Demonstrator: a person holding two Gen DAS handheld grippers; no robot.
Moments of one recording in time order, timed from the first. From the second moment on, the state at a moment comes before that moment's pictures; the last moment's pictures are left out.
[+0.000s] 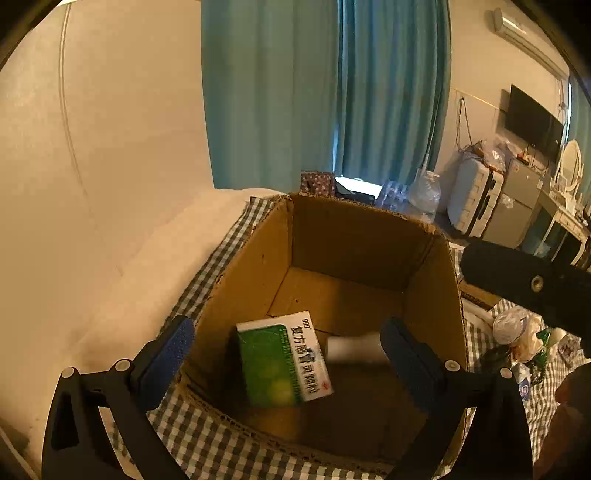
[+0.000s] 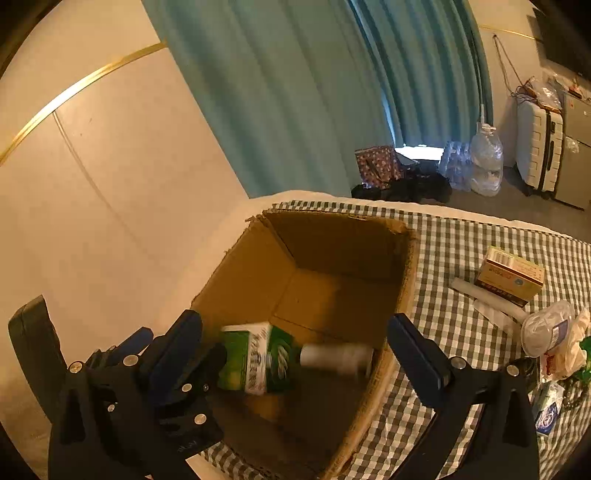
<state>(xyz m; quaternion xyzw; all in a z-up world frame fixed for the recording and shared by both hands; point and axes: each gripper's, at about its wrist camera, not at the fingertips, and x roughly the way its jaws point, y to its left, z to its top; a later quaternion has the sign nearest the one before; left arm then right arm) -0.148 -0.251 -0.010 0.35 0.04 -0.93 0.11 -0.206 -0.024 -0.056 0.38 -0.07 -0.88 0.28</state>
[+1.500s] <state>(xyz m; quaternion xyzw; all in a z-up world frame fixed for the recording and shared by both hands) -0.110 0.018 -0.035 0.35 0.00 -0.93 -0.03 -0.107 0.302 -0.088 0.33 -0.06 -0.94 0.03</state>
